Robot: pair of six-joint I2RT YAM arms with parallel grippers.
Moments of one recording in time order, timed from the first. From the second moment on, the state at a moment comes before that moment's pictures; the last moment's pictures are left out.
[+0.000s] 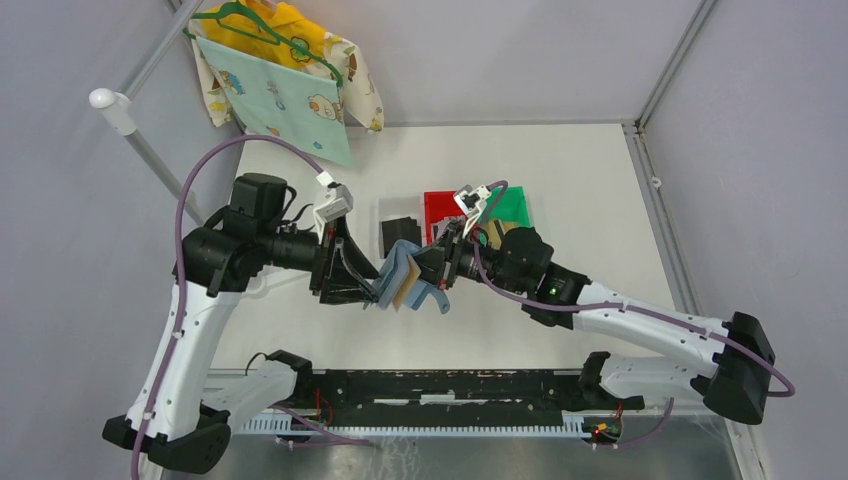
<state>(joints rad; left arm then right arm) -0.34 1.00 1.42 -1.22 1.13 0.25 1.03 1.14 0.84 0.35 -0.20 0.75</state>
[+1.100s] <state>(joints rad) -0.34 0.86 1.24 -0.98 0.90 0.20 1.14 1.21 0.98 0.20 0.07 0.74</state>
